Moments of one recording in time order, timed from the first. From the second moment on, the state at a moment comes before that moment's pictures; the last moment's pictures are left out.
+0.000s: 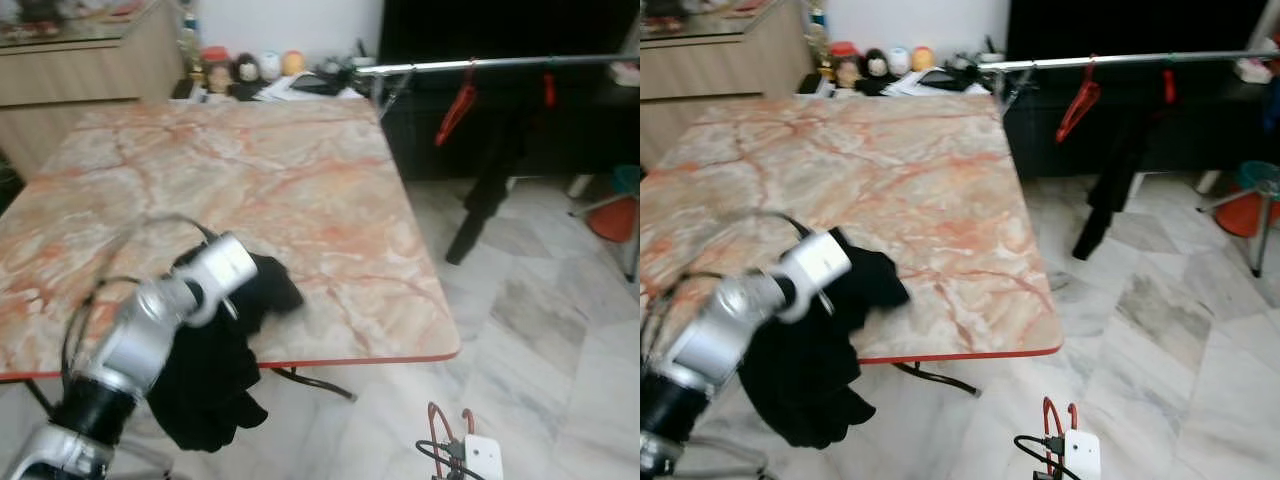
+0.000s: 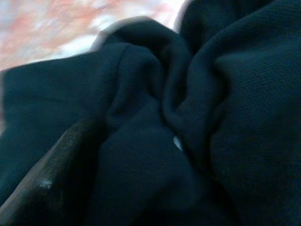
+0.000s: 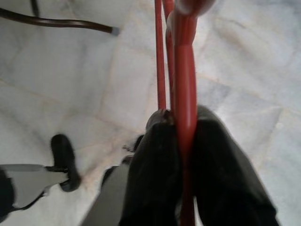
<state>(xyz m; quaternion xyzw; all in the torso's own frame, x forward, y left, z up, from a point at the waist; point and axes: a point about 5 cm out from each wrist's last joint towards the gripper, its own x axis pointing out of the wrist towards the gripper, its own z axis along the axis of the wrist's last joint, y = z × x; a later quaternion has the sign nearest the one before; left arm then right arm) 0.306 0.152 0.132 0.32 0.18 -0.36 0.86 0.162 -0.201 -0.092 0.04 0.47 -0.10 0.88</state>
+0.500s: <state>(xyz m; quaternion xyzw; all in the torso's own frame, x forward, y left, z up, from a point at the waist) 0.347 0.202 0.171 0.10 0.13 -0.09 0.98 0.161 -0.201 -0.092 0.04 0.47 -0.09 0.88</state>
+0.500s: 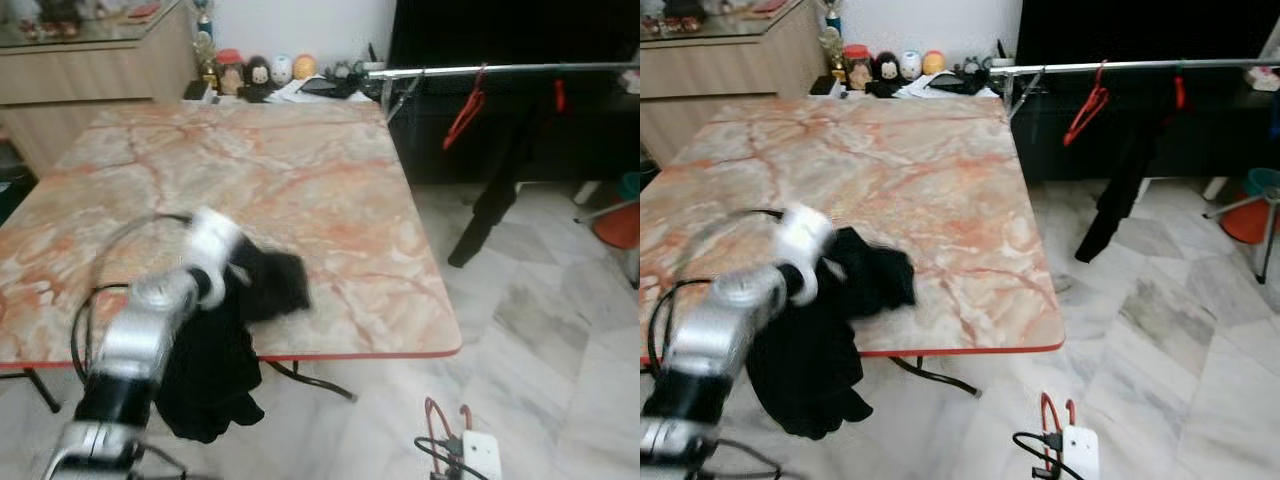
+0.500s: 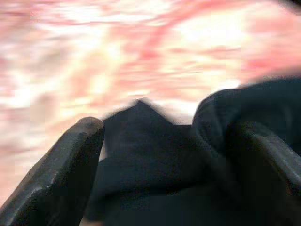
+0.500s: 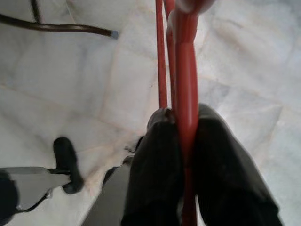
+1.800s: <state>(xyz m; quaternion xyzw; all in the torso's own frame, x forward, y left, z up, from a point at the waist) 0.255 0.226 0.125 0.02 -0.03 0.05 1.00 0.160 -0.207 -0.091 0.04 0.47 -0.09 0.88</state>
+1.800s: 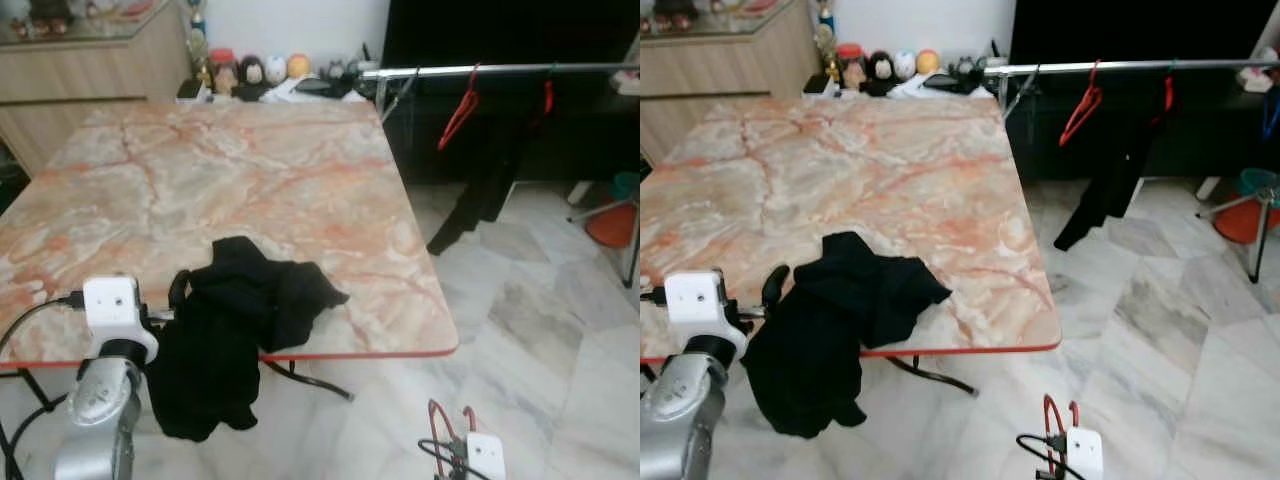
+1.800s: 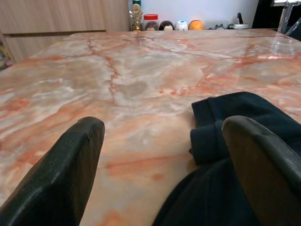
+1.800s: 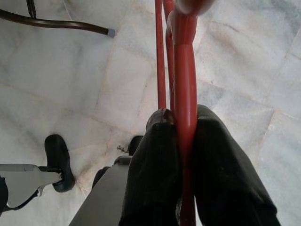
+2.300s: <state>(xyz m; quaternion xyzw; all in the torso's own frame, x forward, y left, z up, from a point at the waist) 0.261 0.211 0.129 0.01 -0.06 0.04 1.00 0.162 -0.208 -0.090 0.04 0.47 -0.09 0.88</state>
